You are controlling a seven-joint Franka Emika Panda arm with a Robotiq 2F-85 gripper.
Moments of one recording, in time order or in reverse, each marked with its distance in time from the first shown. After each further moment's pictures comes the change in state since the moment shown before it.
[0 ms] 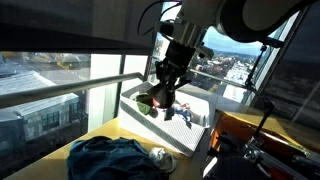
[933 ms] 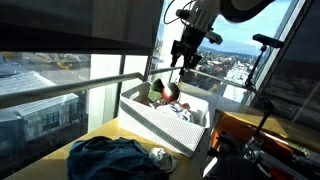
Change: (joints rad) arm -0.085 -0.084 -0.138 0.033 0.059 -0.029 -0.082
